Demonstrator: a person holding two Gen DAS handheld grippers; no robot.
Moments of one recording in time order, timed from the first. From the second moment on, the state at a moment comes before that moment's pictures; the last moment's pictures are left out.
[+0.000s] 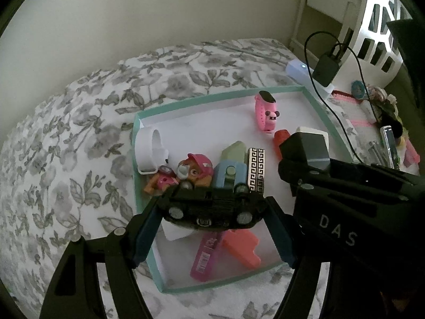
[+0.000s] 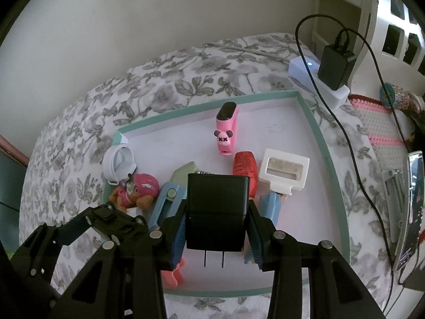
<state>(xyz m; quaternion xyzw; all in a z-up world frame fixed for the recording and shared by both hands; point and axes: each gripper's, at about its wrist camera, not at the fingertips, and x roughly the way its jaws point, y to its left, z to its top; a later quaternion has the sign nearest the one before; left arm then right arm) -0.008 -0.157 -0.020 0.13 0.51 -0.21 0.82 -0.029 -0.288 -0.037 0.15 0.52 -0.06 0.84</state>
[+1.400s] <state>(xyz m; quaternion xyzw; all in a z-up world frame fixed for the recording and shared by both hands) 0.014 -0.117 -0.017 0.09 0.51 -0.12 0.85 -0.033 -0.301 -0.045 0.19 0.51 -0.09 0.84</state>
